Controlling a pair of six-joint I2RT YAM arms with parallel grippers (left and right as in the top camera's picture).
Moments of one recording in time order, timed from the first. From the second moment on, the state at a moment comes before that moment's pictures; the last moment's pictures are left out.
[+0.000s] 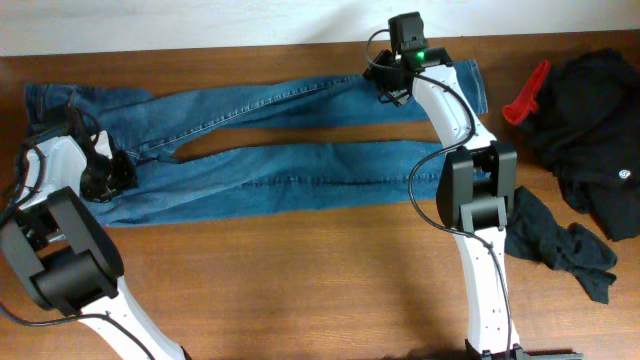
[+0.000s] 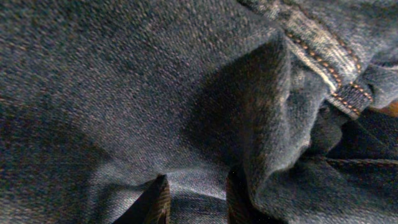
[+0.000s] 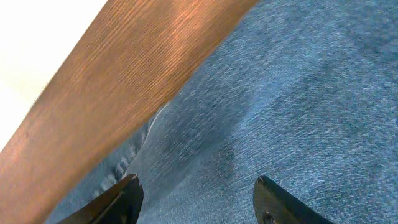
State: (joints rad) left arm 0.42 2.16 1.61 -0.88 0.07 -0.01; right arm 0.16 2.60 2.37 -0.77 -0.09 0.88
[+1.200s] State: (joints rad) left arm 0.36 2.16 1.61 -0.88 0.07 -0.01; right arm 0.13 2.67 2.68 -0.74 -0.47 0.18
